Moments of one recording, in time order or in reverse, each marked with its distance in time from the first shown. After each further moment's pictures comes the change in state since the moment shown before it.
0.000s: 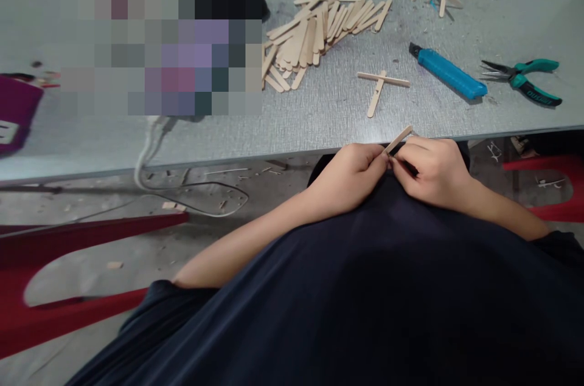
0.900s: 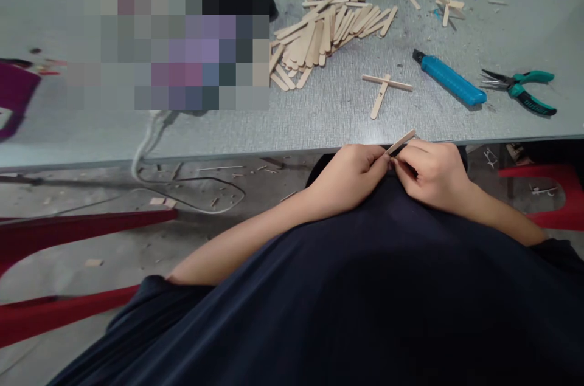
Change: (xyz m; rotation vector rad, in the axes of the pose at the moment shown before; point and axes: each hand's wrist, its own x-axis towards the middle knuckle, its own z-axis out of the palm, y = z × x) left_hand 0.001 -0.003 0.003 0.068 0.053 0.014; right_hand 0.000 0.002 0.000 -0.063 0.008 -0.037
